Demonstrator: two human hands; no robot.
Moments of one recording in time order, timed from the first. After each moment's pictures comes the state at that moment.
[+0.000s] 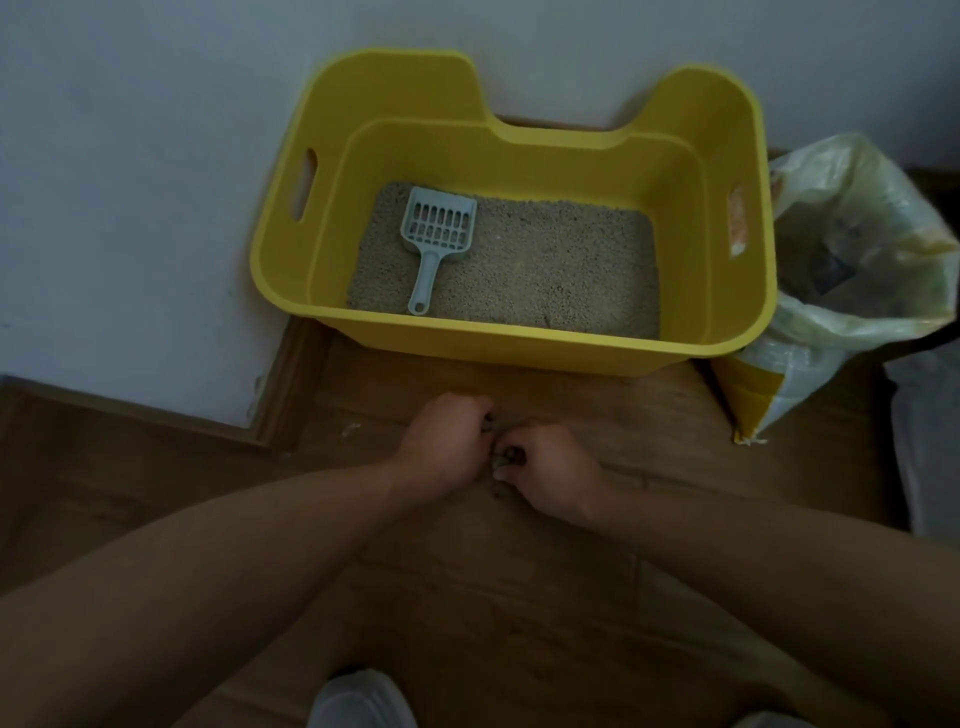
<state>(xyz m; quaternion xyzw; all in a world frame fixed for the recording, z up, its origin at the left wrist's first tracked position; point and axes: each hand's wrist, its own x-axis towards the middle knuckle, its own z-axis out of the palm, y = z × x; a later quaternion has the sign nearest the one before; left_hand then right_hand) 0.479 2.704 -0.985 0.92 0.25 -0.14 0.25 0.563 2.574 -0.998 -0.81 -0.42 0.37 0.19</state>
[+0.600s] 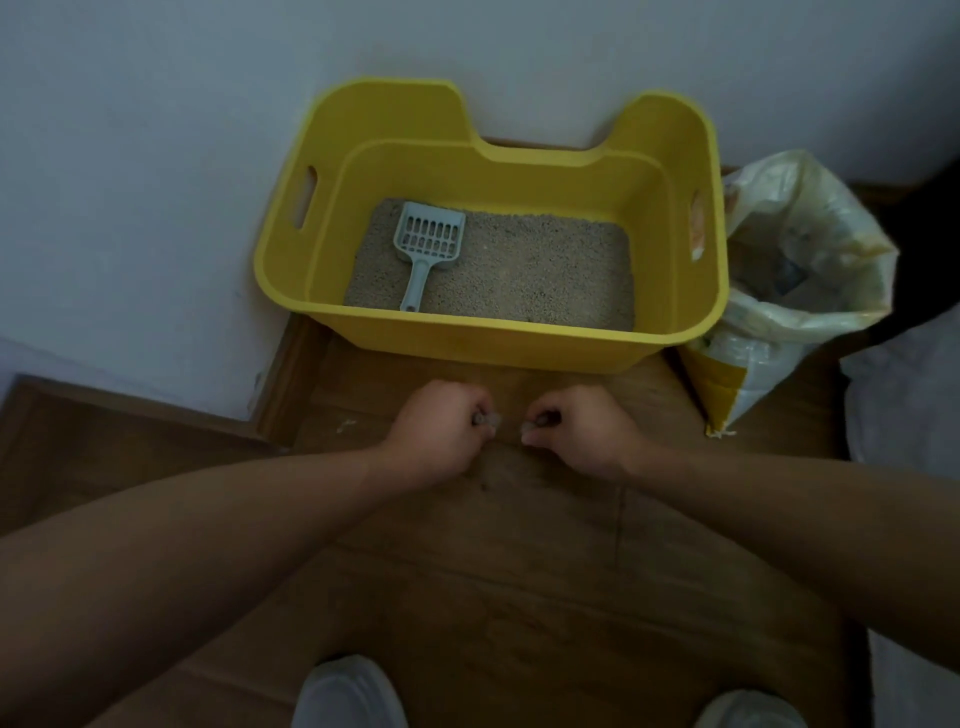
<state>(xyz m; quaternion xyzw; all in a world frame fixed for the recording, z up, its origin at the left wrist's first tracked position) 0.478 2.689 -0.941 0.92 0.27 -0.11 0.26 0.607 2.550 -0.956 -0.83 -0.39 0.34 0.21</state>
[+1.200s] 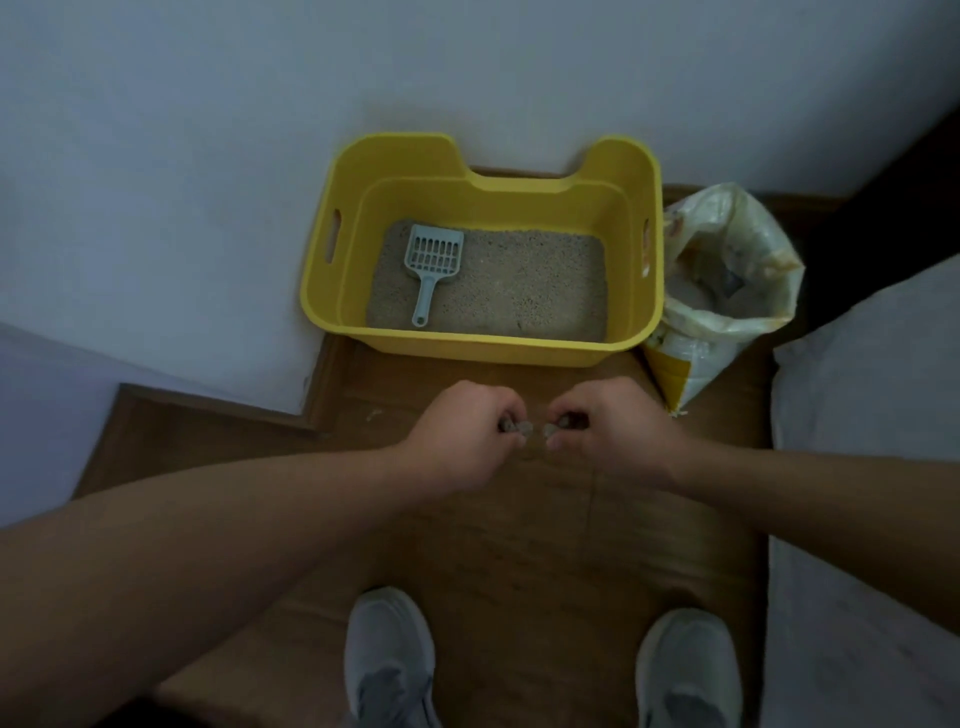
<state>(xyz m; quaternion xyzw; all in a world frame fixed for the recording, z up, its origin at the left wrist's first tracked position) 0.475 2.643 -0.813 0.92 0.21 -0.14 0.30 0.609 2.498 -0.824 -0.80 -0.47 0.32 0.18</state>
